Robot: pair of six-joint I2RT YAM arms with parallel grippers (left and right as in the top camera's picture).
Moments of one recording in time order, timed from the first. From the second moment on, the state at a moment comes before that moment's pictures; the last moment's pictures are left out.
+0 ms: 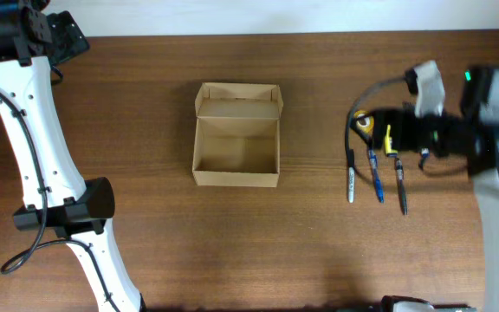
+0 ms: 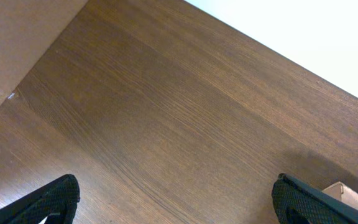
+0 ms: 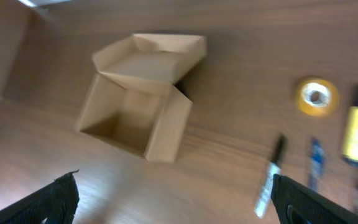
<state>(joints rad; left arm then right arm) 0.15 2.26 2.97 -1.68 -0.30 -0.35 -0.12 1.39 1.53 -1.13 -0.61 -0.05</state>
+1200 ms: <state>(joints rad) 0.15 2.26 2.97 -1.68 -0.30 -0.35 0.12 1.89 1.74 -1.15 -0.08 -0.06</state>
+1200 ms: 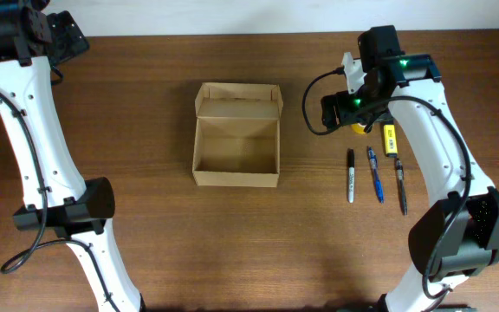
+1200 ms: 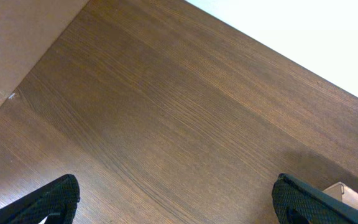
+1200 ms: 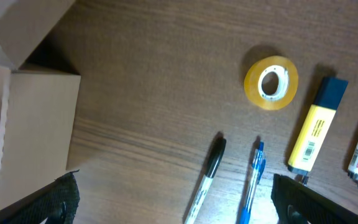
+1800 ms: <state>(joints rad) 0.15 2.26 2.97 -1.68 -0.30 -0.35 0.12 1.99 1.75 -1.06 -0.01 0.09</state>
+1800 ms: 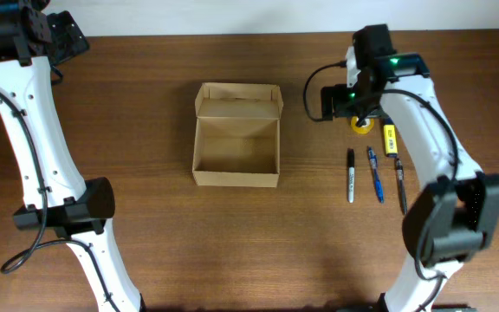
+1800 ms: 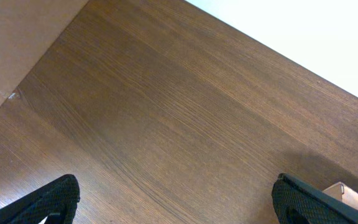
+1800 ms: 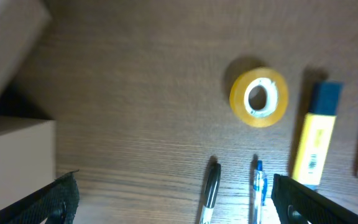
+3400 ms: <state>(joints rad) 0.15 2.26 2.97 -1.68 -0.30 -0.35 0.02 2.24 1.75 -0.90 -0.08 0.06</state>
